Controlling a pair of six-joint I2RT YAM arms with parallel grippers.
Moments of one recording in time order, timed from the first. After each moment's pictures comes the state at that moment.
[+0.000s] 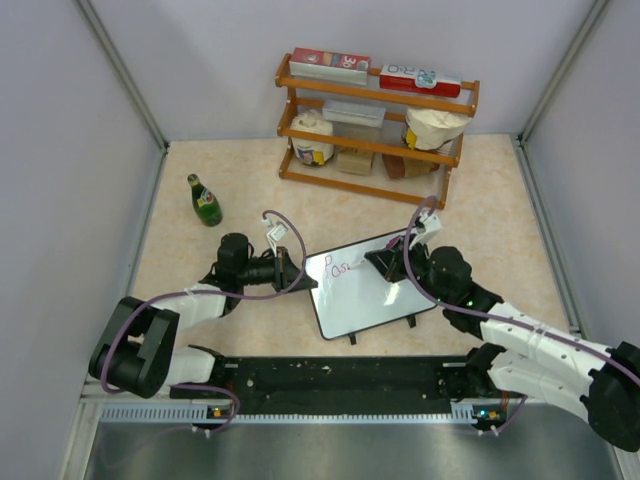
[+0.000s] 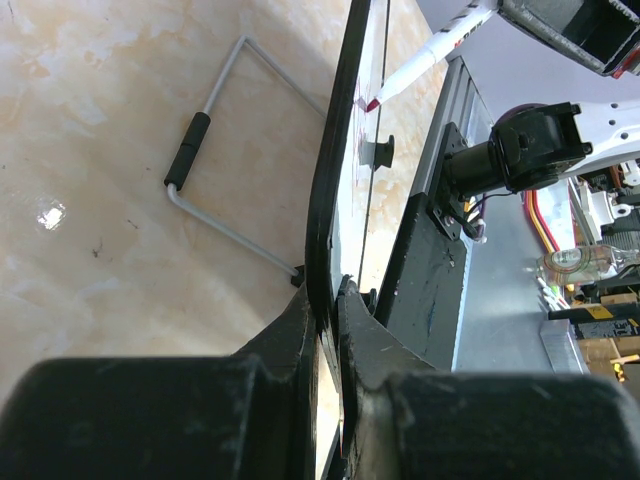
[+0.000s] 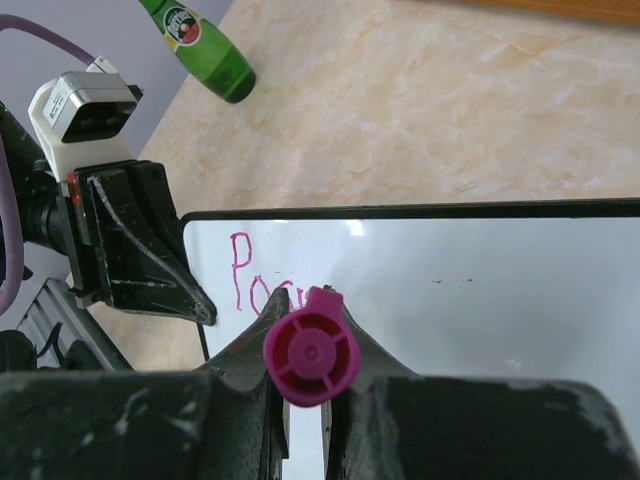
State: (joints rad) left arm -0.34 1.31 0.37 0.53 0.97 -0.52; right arm 0.74 0.92 0.43 0.32 0.03 0.57
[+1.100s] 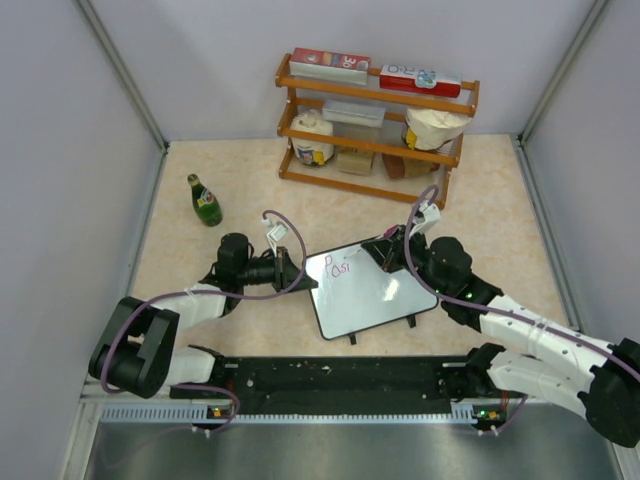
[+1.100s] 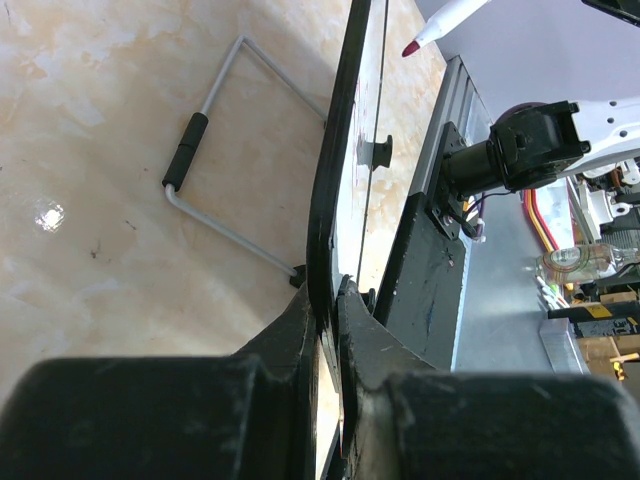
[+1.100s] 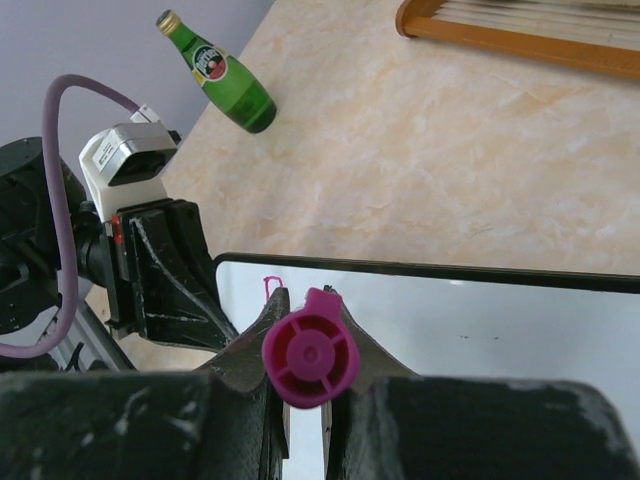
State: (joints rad) left arm -0.34 1.31 0.37 0.53 0.97 -0.52; right arm 0.74 0.94 0.52 0.31 0.02 0.57
